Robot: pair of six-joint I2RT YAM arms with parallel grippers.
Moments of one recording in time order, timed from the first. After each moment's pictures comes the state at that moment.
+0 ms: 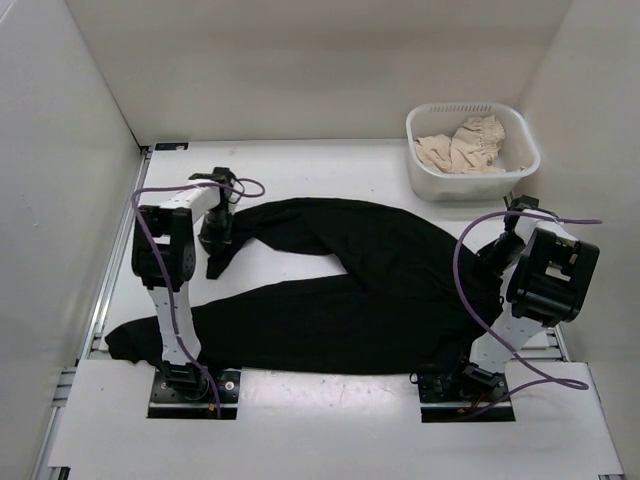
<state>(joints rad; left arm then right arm) -0.13 2.06 1.49 -0.96 -0.22 0.00 -0.35 1.75 1.10 -0.84 -0.02 0.64</state>
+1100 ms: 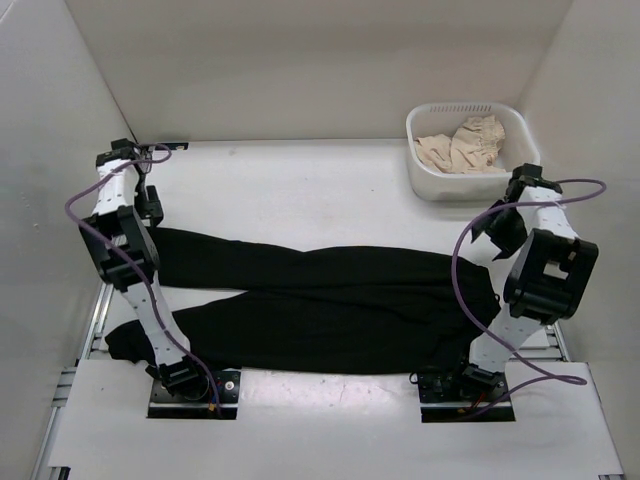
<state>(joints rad) 0.33 2.06 1.84 -1.11 -0.39 0.00 -0.30 1.73 1.34 -0.95 0.04 0.50</state>
